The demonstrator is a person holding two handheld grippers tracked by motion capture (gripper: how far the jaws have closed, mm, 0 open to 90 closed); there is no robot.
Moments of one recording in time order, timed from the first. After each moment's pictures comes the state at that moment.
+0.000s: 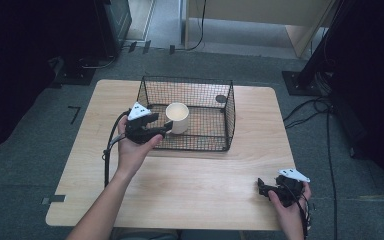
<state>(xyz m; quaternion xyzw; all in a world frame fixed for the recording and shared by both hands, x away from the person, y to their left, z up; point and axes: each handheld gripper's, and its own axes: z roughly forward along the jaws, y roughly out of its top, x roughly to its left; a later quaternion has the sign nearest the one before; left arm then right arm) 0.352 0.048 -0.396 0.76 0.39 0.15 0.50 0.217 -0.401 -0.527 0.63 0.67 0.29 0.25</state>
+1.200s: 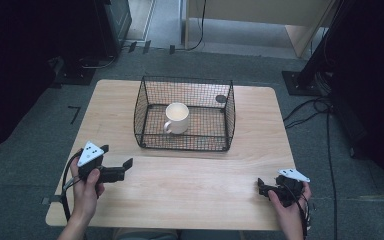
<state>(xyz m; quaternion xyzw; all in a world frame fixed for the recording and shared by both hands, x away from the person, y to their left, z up) 0.264 0.162 -0.446 0.74 0.45 0.20 0.46 0.217 -0.401 -0.527 0.63 0.68 0.29 0.25</state>
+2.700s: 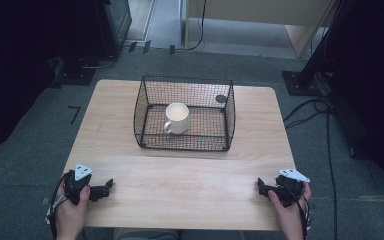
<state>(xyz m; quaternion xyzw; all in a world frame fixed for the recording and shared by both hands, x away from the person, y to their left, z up) 0.248 0.210 -0.520 0.76 0.53 0.22 0.30 0.217 -0.401 -0.527 0.63 0.67 0.29 0.25</state>
